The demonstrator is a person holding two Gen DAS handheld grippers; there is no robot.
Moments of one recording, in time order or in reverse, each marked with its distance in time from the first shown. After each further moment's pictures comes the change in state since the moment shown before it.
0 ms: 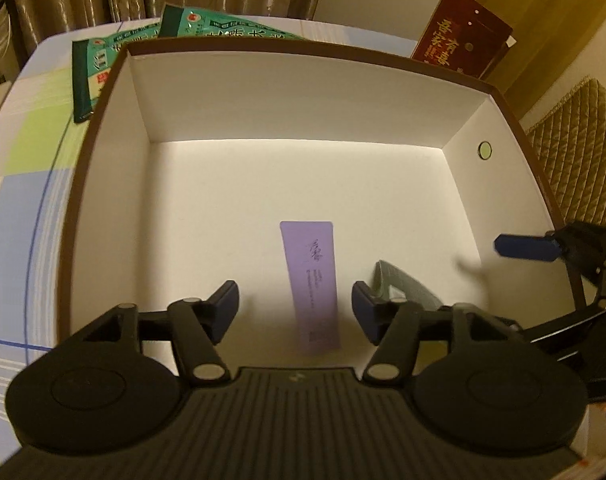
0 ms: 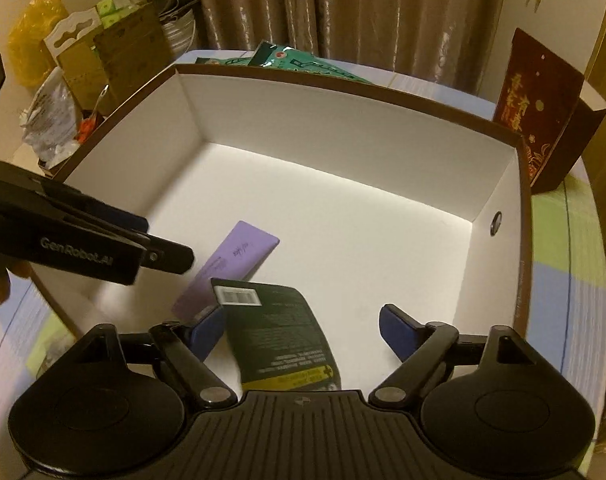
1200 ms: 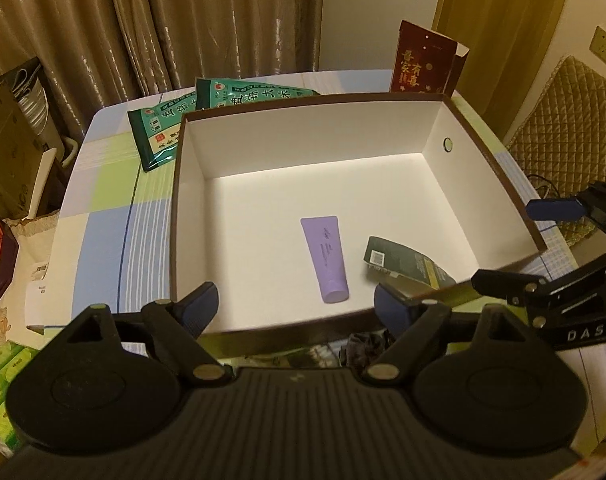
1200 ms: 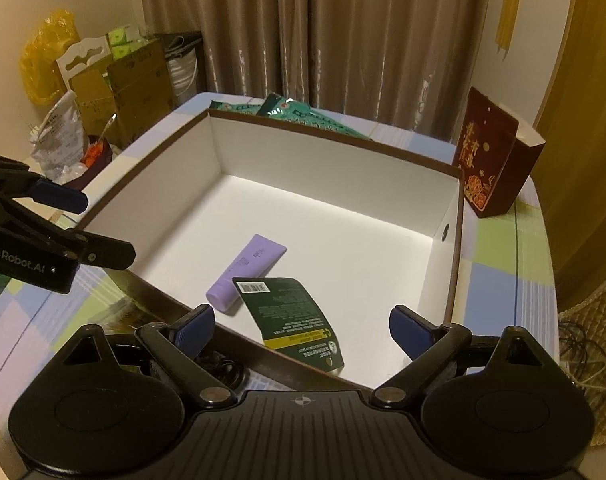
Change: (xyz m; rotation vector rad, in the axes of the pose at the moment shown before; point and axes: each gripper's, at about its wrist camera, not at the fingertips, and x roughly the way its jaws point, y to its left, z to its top) left arm -0.111 -0.031 -0.059 0.124 -0.138 0.134; right arm -0.085 0.034 -0.033 -0.016 -0.142 -0.053
